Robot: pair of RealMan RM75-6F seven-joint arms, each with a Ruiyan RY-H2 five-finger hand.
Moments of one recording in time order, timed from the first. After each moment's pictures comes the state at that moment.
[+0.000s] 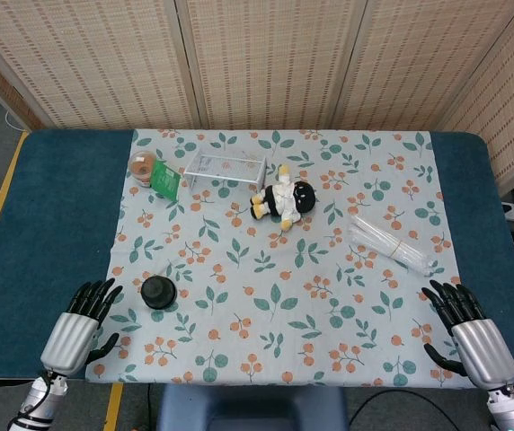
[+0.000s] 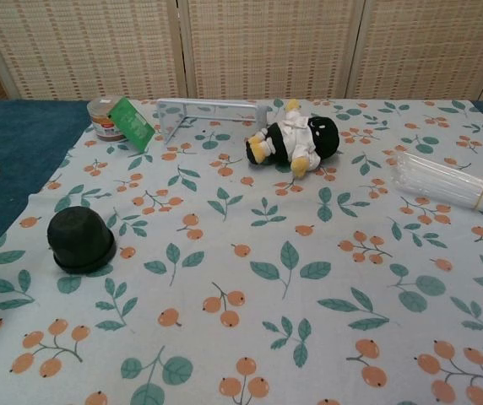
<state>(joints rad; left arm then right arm) -0.17 -1.39 0.05 -1.53 1.66 1.44 0.23 0.04 -1.09 -0.07 -1.64 -1.72 1.50 -0.03</state>
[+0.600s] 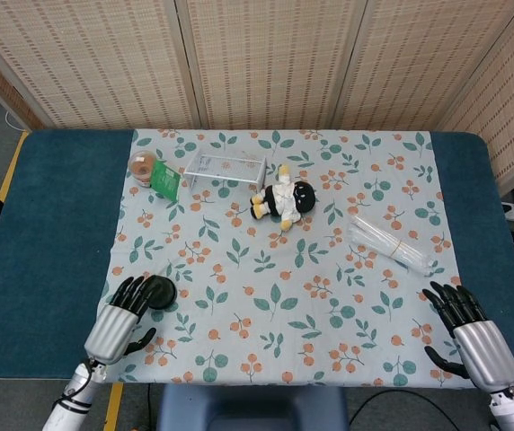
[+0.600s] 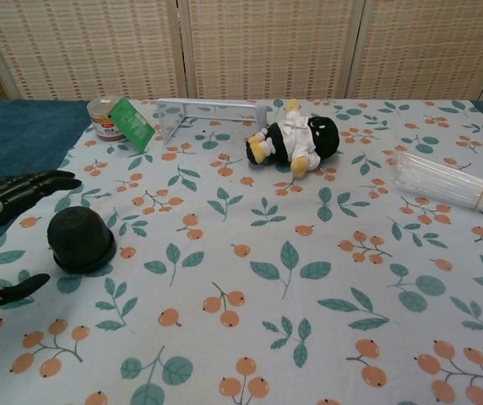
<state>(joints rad) -0.25 -1.64 0.00 -1.34 1.69 1.37 0.20 0.04 -1.08 -0.08 -1.64 -1.74 1.52 0.01</state>
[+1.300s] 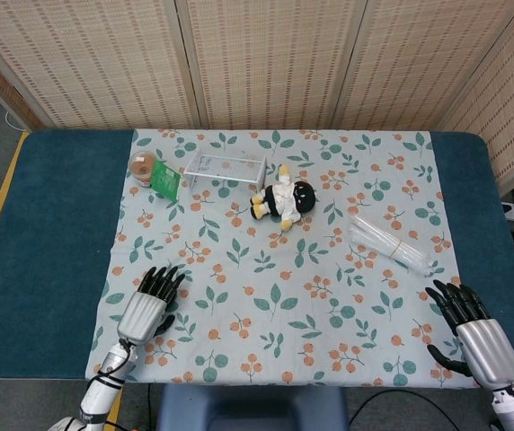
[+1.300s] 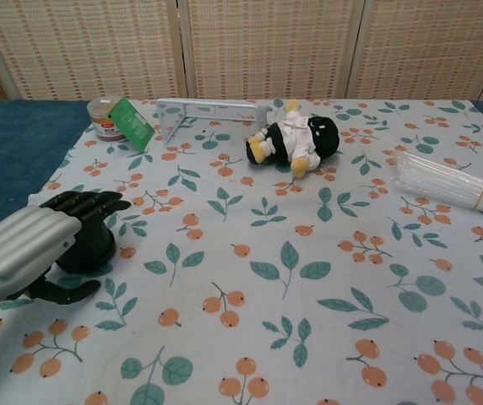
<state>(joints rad) -0.34 -1.83 -0.04 -1.08 1.60 1.28 0.32 0.04 -1.07 -0.08 -1.65 -1.72 1.51 0.01</state>
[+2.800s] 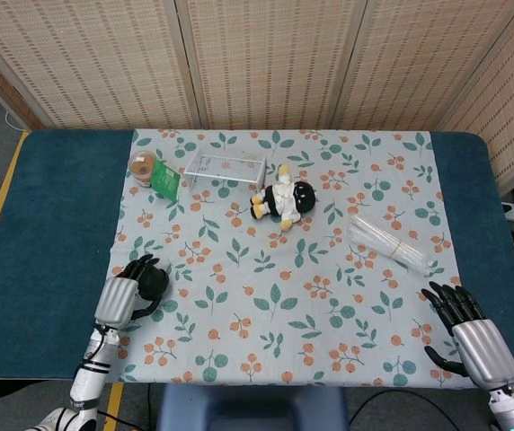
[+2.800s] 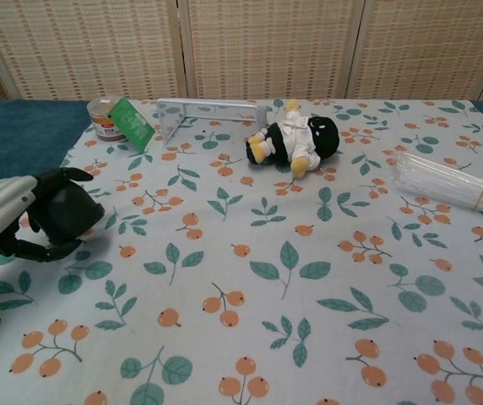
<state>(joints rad) -0.36 -1.82 -0.11 -1.04 1.48 1.34 -0.09 0.05 -1.07 -0.08 -1.65 -1.72 1.48 0.01</state>
